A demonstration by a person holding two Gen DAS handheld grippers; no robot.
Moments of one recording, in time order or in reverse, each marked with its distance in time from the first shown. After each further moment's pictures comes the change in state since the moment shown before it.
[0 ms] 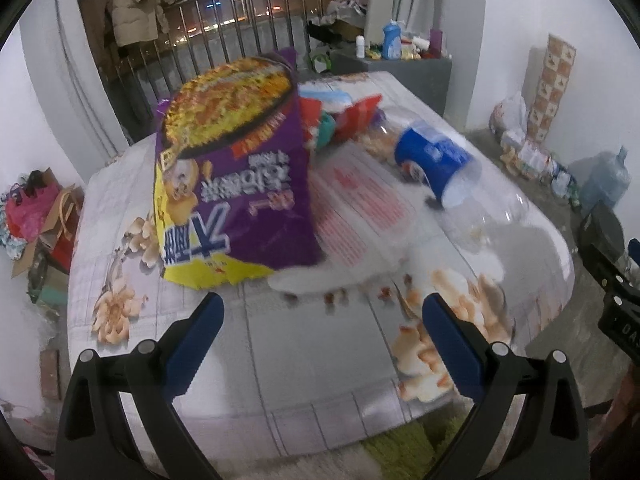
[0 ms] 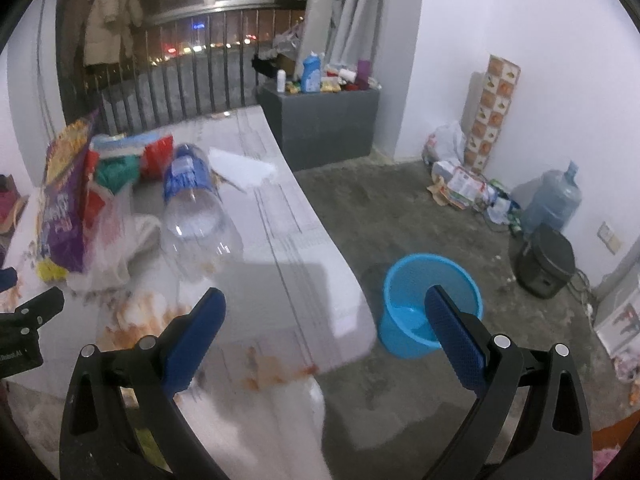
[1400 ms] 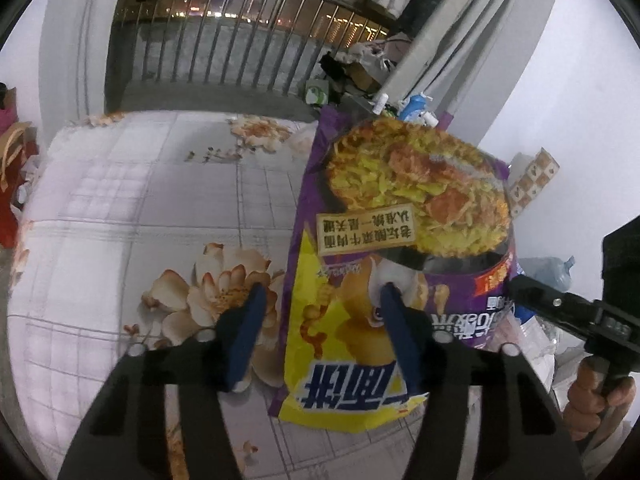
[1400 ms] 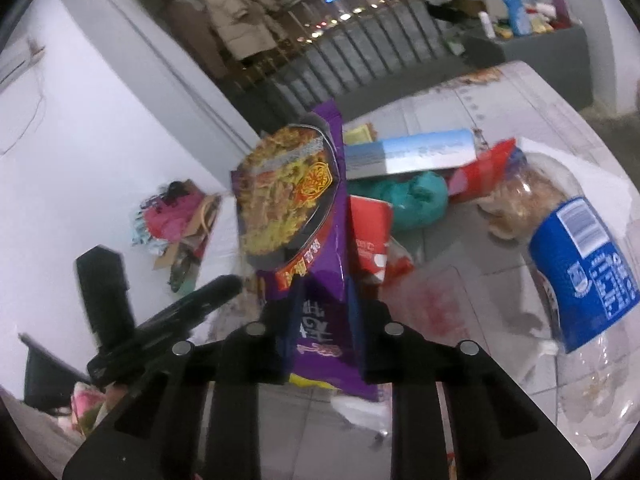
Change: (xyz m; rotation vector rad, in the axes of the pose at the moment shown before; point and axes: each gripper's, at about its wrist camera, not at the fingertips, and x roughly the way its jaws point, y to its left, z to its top) left arm 0.088 0.210 0.048 -0.274 -0.099 -0.338; right arm 0.049 0.142 0.072 0.076 0.182 0.791
